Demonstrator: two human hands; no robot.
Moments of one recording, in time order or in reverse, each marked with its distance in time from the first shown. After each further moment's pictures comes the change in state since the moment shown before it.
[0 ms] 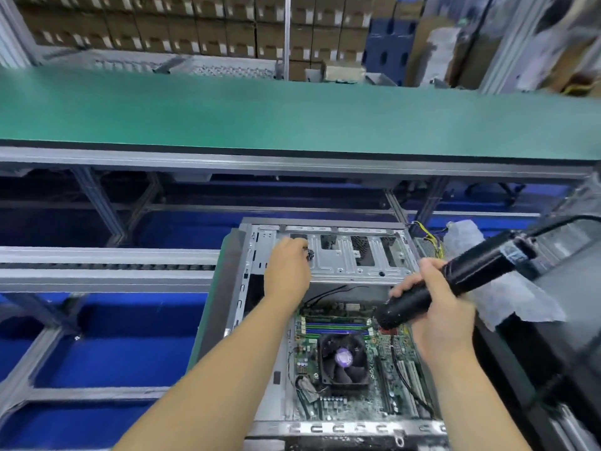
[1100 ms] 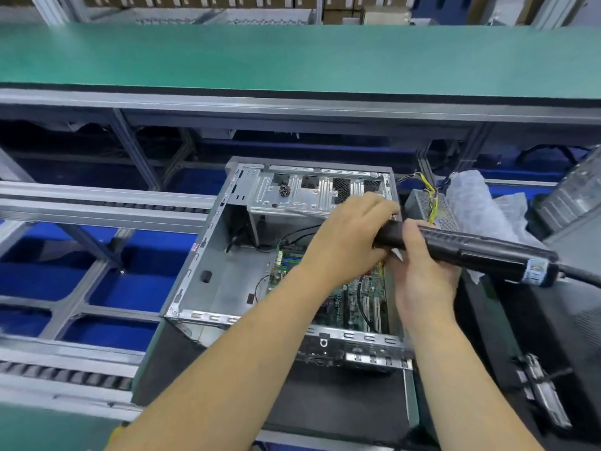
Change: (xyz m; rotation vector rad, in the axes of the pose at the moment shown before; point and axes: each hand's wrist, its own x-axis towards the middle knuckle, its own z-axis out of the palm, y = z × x) left_hand -0.105 0.137 0.035 0.061 -0.025 0.671; right_hand -0.011 -0.017 -0.073 0.100 0.009 0.182
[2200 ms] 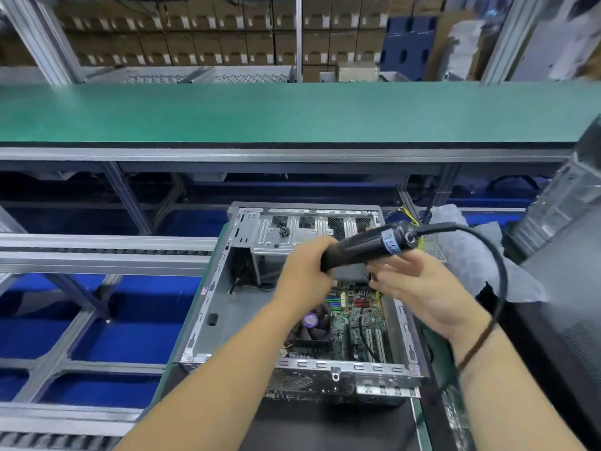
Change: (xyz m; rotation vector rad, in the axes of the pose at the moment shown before) left_hand -0.026 -0.044 -0.024 -0.243 0.023 -0.418; right_hand 0.022 -0.048 -0.004 -0.452 -0.675 0.186
